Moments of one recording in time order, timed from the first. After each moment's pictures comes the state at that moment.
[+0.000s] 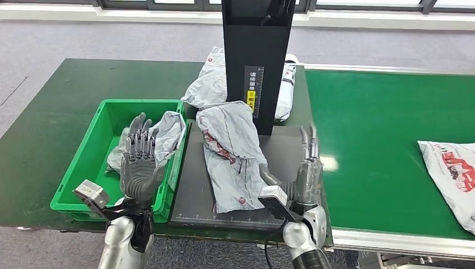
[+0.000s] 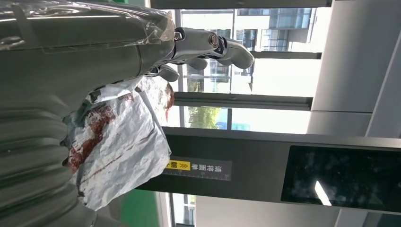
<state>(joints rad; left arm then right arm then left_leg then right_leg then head) -0.09 -0.29 -0.02 -1.42 0.05 -0.25 -0.70 -0.15 0.30 0.13 -1.11 0.63 -0.68 -0.70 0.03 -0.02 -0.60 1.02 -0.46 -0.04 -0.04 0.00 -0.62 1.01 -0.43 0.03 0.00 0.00</state>
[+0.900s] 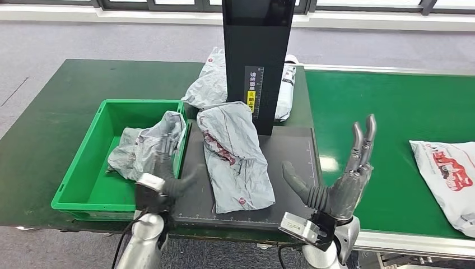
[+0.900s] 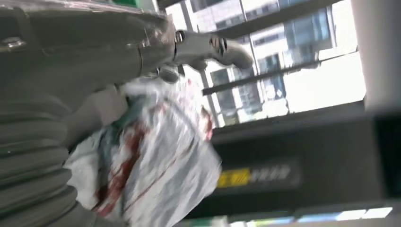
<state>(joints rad) -0.19 -0.29 -0.15 -1.21 -0.27 0.14 -0.70 -0.01 0.28 0.17 -1.62 0.70 -0.70 -0.70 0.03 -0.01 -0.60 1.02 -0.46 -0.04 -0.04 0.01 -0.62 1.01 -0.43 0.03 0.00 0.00</state>
